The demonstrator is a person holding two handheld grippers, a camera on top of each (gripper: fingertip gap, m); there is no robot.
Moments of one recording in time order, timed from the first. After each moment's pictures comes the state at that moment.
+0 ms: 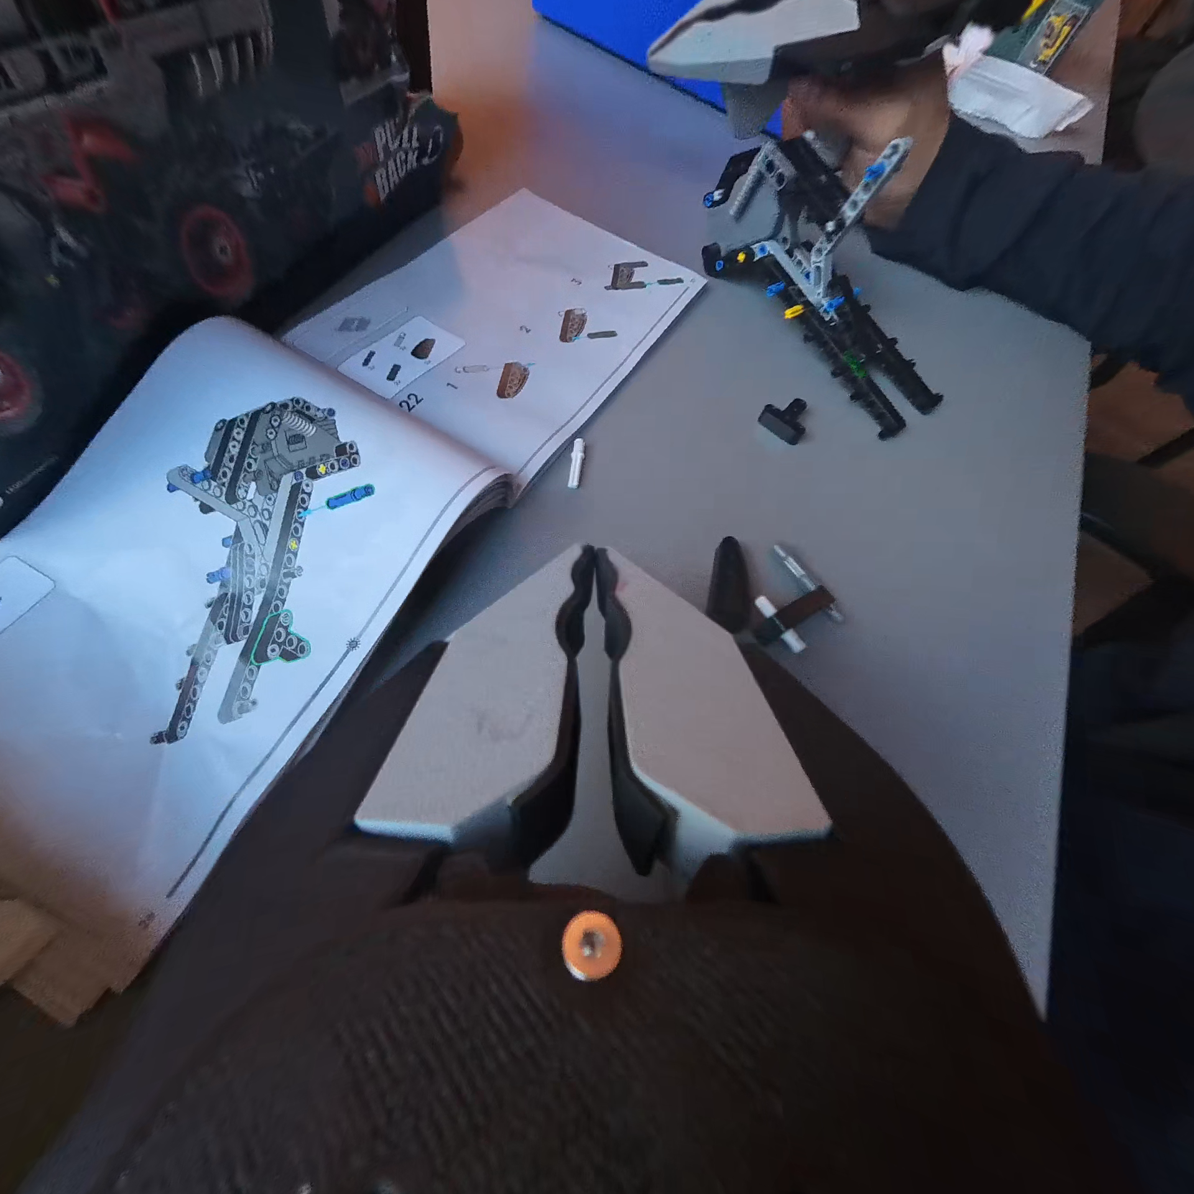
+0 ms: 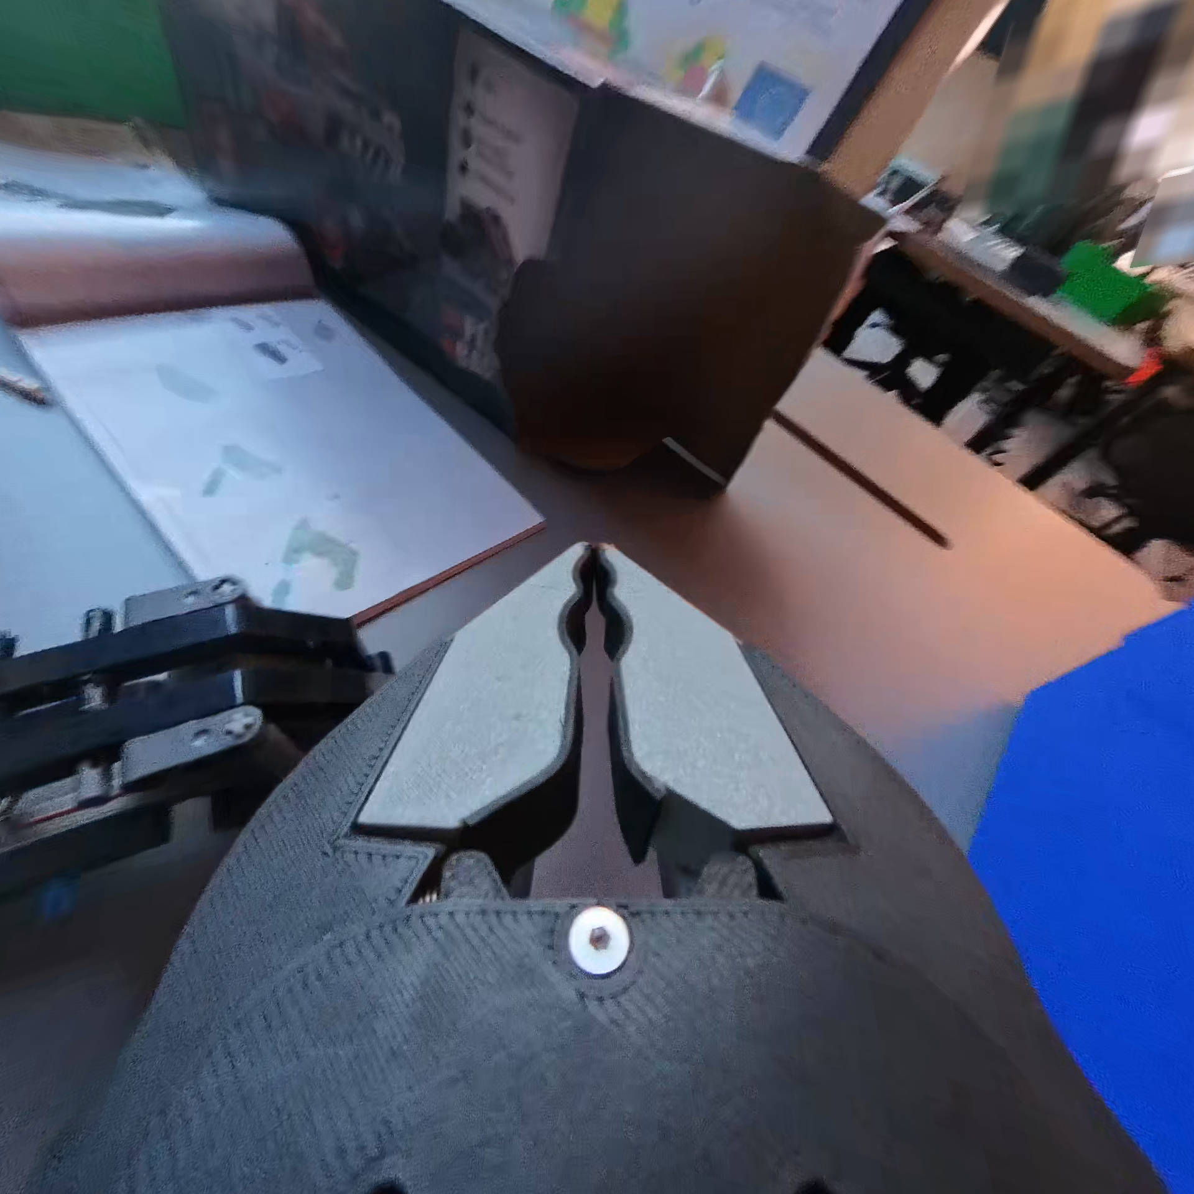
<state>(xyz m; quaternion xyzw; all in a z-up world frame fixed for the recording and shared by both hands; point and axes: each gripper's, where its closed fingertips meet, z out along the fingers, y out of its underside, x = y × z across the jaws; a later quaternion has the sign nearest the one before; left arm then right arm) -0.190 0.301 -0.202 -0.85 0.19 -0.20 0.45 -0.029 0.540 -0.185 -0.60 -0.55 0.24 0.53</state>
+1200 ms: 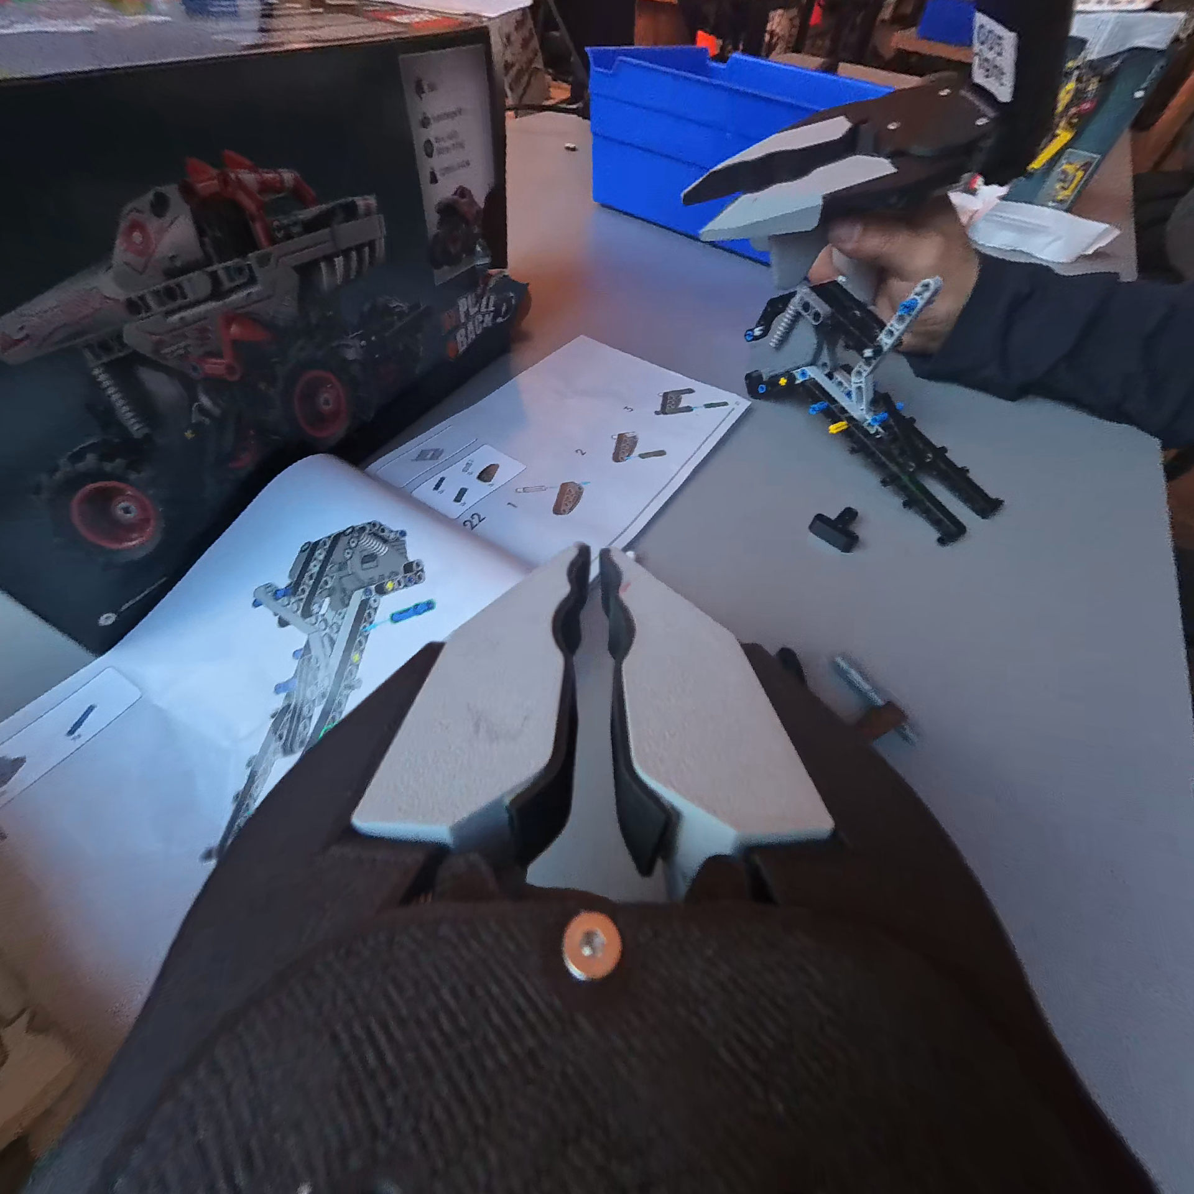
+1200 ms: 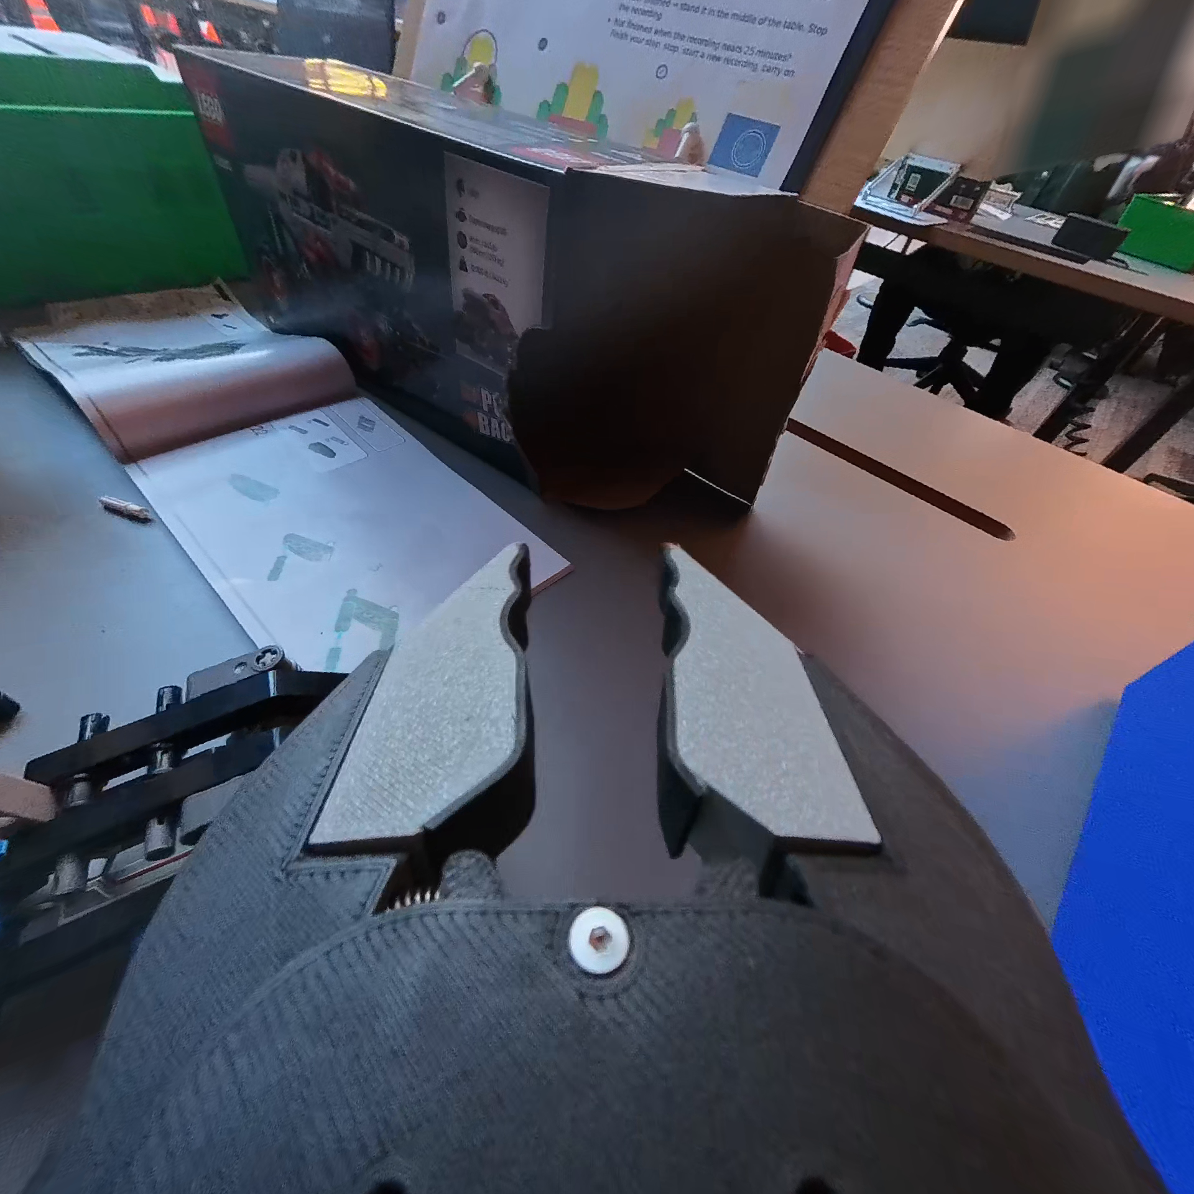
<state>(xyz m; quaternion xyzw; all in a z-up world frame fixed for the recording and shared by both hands) -0.191 0.336 -0.183 -0.81 0.17 -0.17 0.54 -0.034 0.538 -0.173 -0.62 -0.50 0.32 0.51</state>
